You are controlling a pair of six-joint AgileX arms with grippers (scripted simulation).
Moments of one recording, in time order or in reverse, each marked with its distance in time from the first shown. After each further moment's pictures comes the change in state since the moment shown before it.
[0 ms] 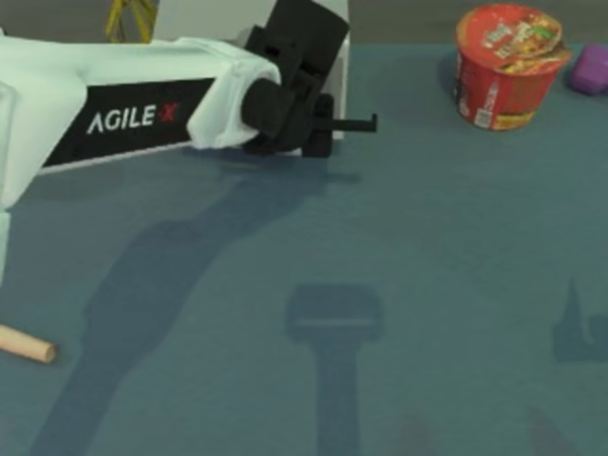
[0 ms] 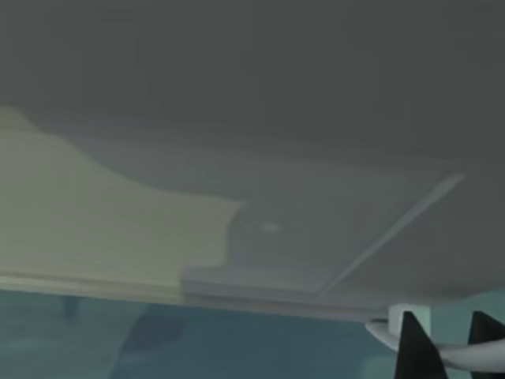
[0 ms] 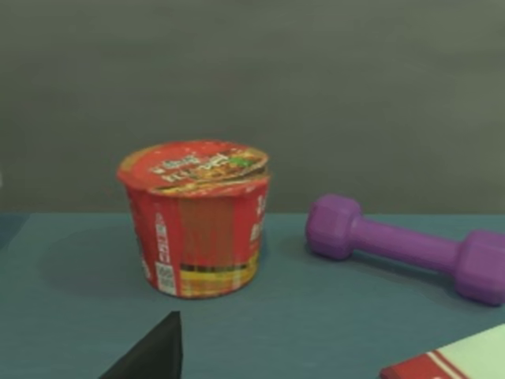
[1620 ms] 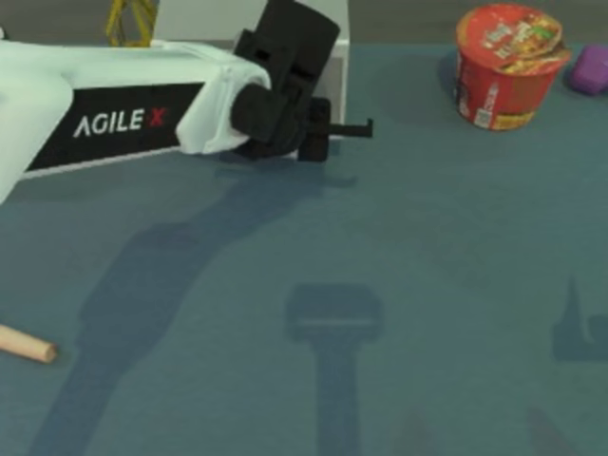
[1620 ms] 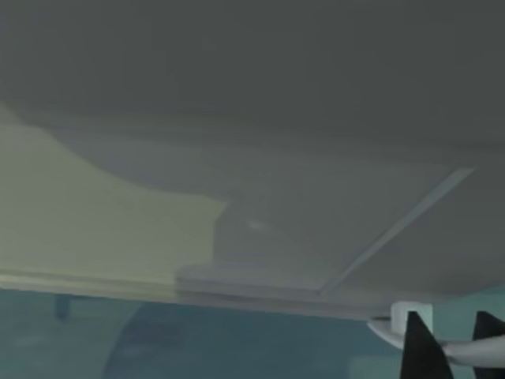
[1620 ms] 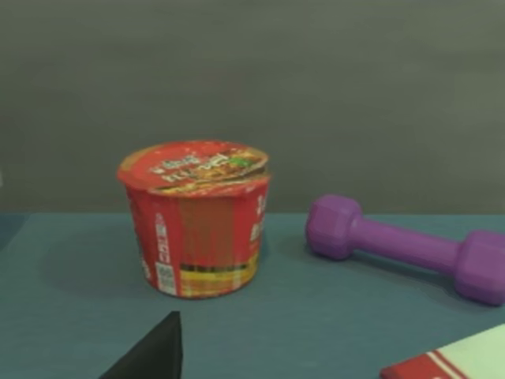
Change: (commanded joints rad) left arm 0.012 -0.030 -0.044 0.028 0.022 0.037; right arm 0.000 0.000 0.000 0.000 0.000 0.000
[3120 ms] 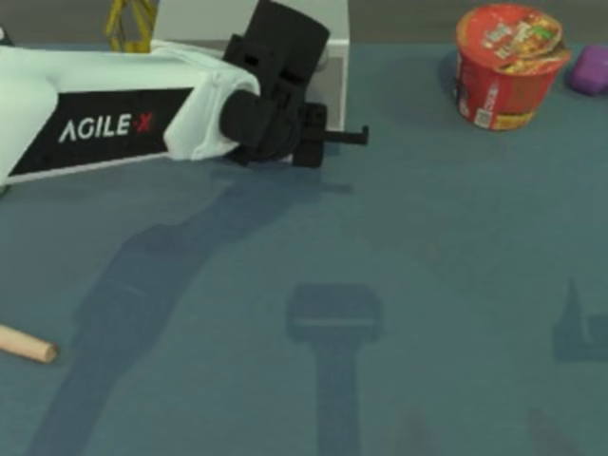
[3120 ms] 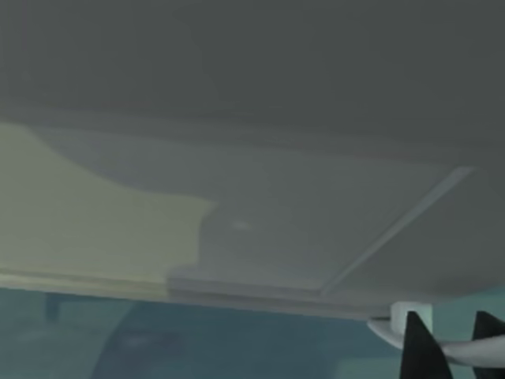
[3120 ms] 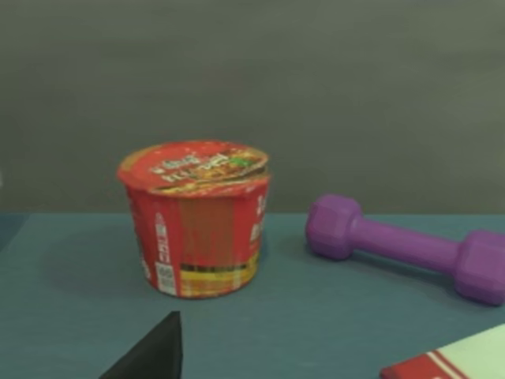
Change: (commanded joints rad) left arm 0.009 -0.031 -0.049 0.028 0.033 0.043; right arm 0.000 0.000 0.000 0.000 0.000 0.000
